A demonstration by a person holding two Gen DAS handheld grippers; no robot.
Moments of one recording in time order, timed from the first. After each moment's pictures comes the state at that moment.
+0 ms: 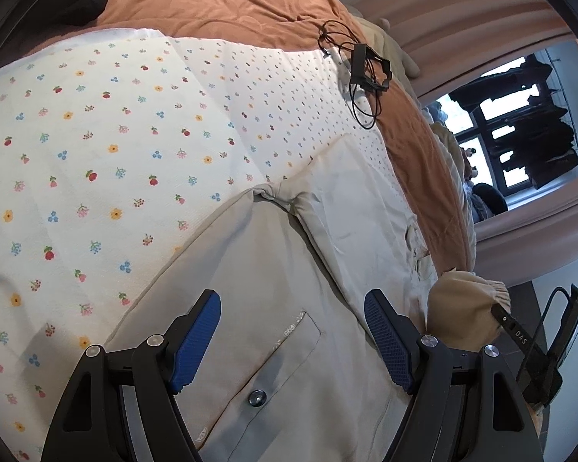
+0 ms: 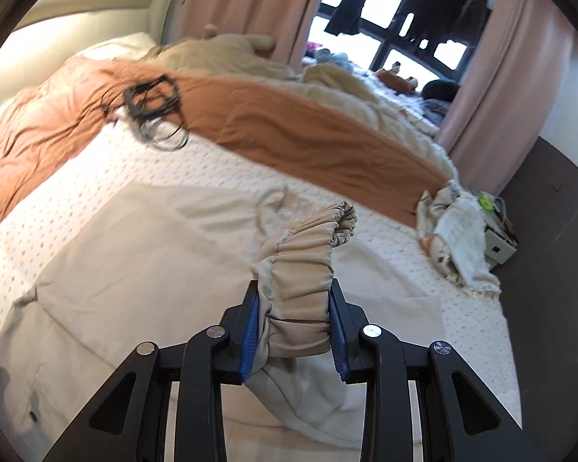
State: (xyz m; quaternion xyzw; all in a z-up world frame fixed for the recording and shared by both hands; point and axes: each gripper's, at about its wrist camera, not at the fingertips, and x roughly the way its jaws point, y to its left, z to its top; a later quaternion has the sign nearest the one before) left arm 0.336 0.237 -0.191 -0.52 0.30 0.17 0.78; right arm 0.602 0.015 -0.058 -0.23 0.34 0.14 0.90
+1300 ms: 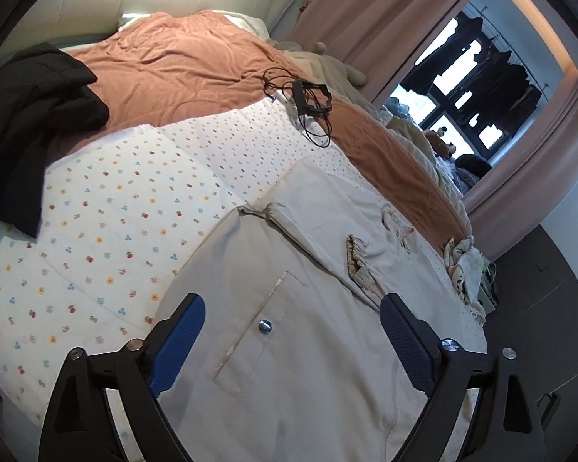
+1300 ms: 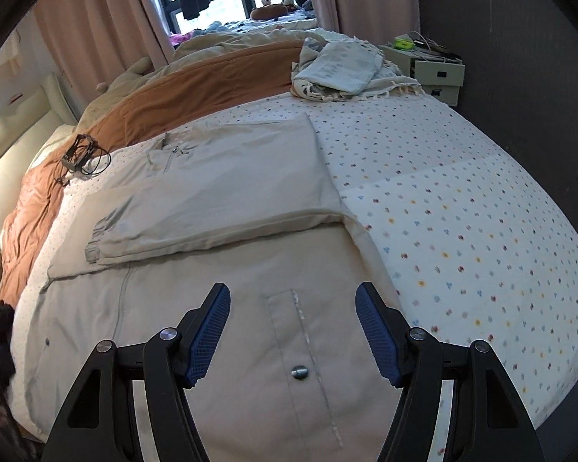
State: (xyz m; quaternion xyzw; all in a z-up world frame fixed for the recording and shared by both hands) left arm 0.250 0.164 -0.105 -0.37 0.27 0.18 0.87; right arm 0.484 -0.340 -0.121 0.06 0.44 0.08 0.89
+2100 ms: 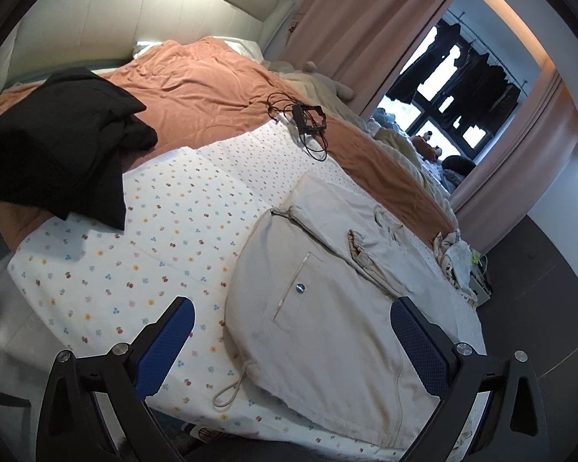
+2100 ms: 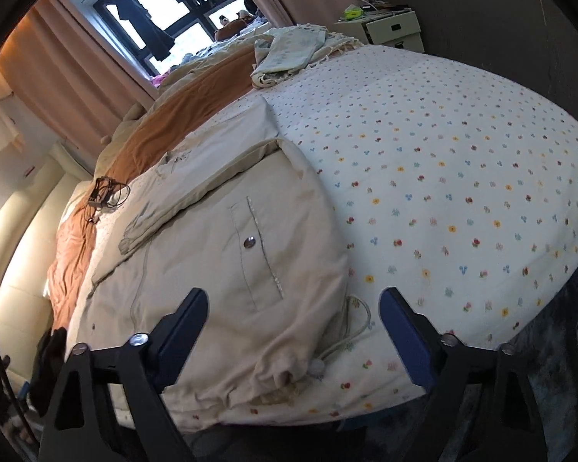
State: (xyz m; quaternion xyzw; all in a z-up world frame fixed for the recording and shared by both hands) left arm 0.126 0.156 -0.082 -0.35 0.25 0.17 0.89; right arm 0.348 -0.439 -0.173 0.22 0.43 0.09 0.87
